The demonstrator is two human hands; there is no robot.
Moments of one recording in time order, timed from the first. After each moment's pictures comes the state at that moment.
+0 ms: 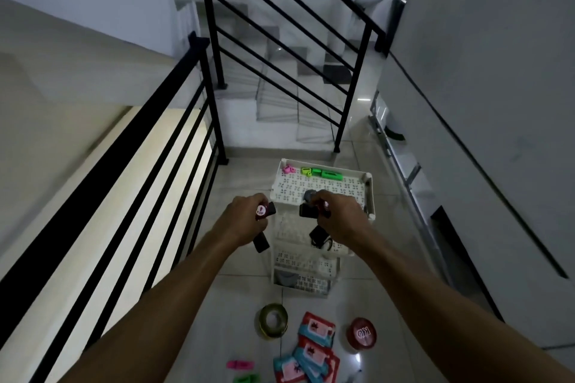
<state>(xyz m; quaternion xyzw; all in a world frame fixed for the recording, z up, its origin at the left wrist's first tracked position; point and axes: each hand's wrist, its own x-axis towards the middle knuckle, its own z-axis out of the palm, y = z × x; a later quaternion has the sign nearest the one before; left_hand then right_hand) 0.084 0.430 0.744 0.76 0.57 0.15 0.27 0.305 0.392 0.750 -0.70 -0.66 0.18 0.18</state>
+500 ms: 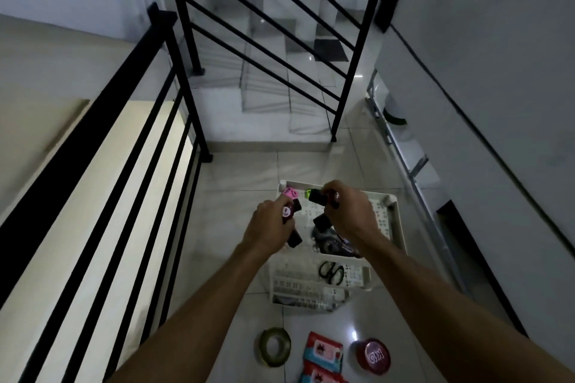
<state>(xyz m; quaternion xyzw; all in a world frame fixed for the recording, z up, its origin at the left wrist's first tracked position) 0.156 0.605 0.662 0.76 0.55 0.18 0.31 0.329 0.576 0.686 -0.77 -0.57 0.16 0.24</state>
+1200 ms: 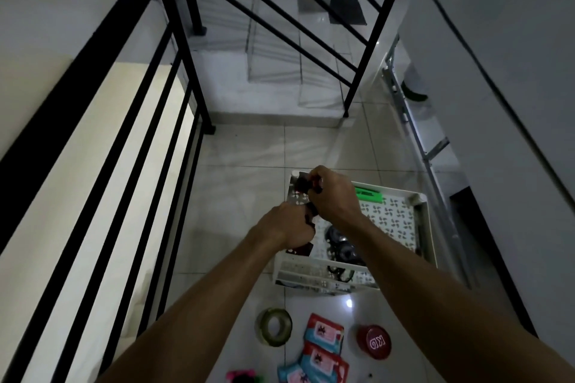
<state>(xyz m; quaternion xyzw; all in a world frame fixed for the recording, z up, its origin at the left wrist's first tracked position) 0.170 0.660 0.621 0.77 0.50 -0.05 0.39 0.300 0.667 0.619 -0.76 -0.60 0.18 0.20</state>
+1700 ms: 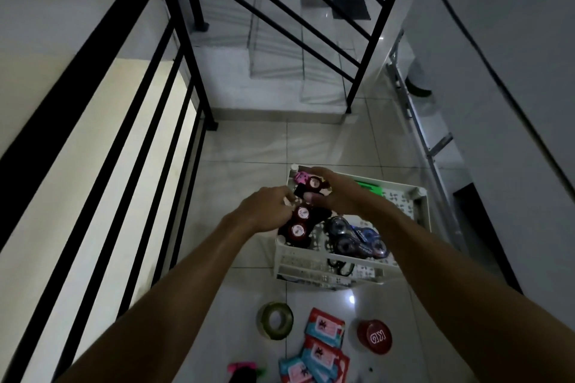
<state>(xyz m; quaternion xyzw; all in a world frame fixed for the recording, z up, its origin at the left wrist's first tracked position) 0.140 0.674 0.633 0.74 0.52 -0.01 0.43 0.339 0.667 0.622 -0.66 -0.62 0.42 0.10</state>
